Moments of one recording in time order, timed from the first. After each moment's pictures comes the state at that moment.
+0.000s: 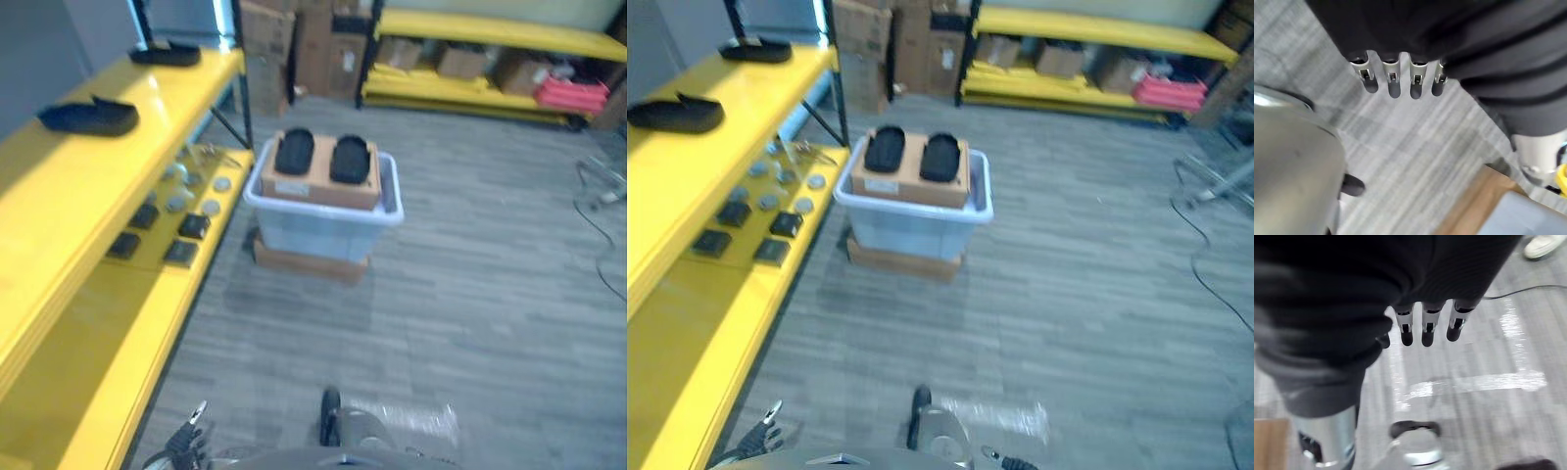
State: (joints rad) left arm 0.05 0.19 -0.04 1.23 -0.59 -0.04 -0.18; right arm 0.00 -0.28 0.04 1.28 0.32 0.05 -0.03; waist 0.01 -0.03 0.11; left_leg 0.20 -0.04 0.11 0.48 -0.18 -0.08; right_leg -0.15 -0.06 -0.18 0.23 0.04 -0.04
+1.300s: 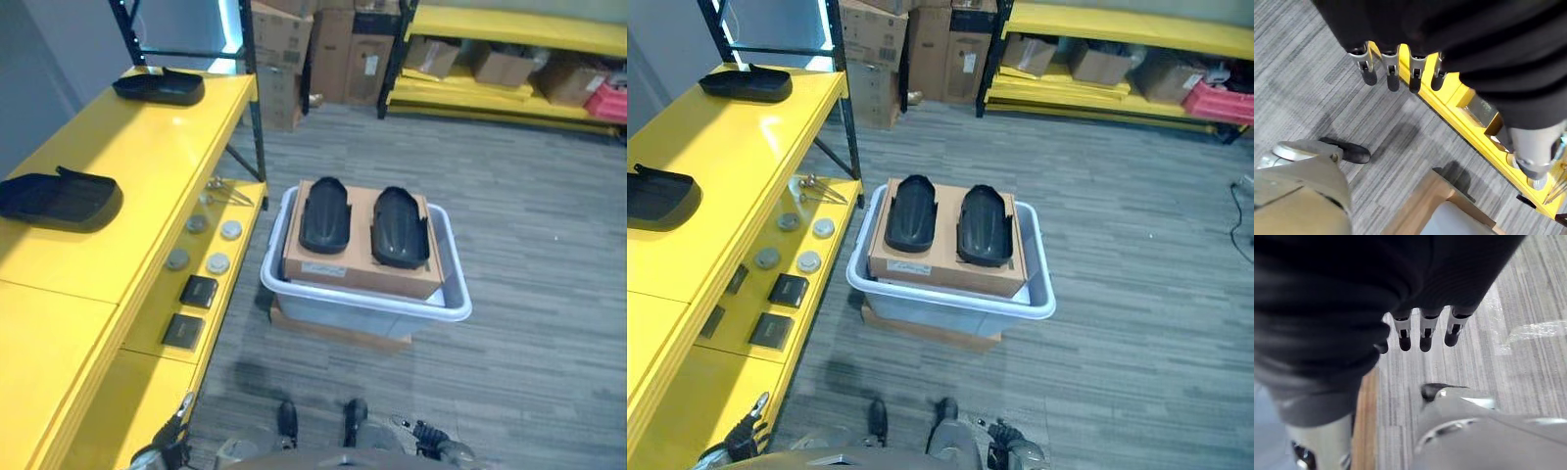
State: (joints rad) left arm 0.06 0.26 -0.07 1.22 -0.64 -0.02 -0.14; right arm -0.02 -0.25 0.09 1.20 0.35 0.03 -0.03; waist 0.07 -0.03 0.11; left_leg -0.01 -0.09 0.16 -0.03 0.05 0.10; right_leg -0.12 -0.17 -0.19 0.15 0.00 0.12
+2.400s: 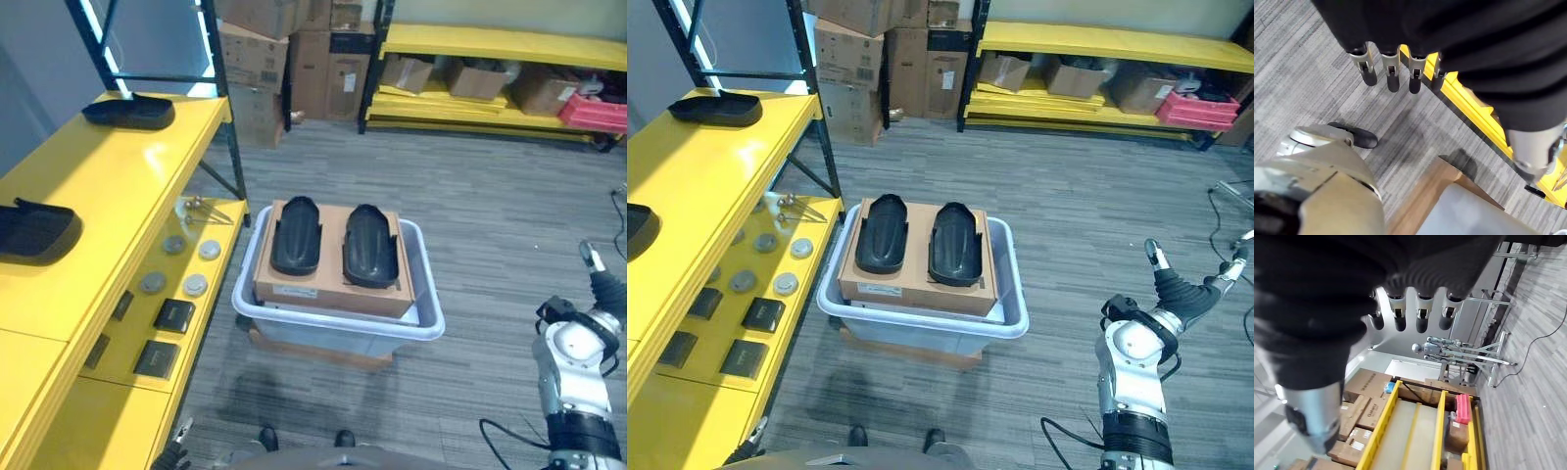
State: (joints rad) left arm 0.15 0.23 0.04 1.15 -0.47 0.00 -0.14; right arm -0.07 -0.56 -0.33 0.28 0.28 -0.17 -0.77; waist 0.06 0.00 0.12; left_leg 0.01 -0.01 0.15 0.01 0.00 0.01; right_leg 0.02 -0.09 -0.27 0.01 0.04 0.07
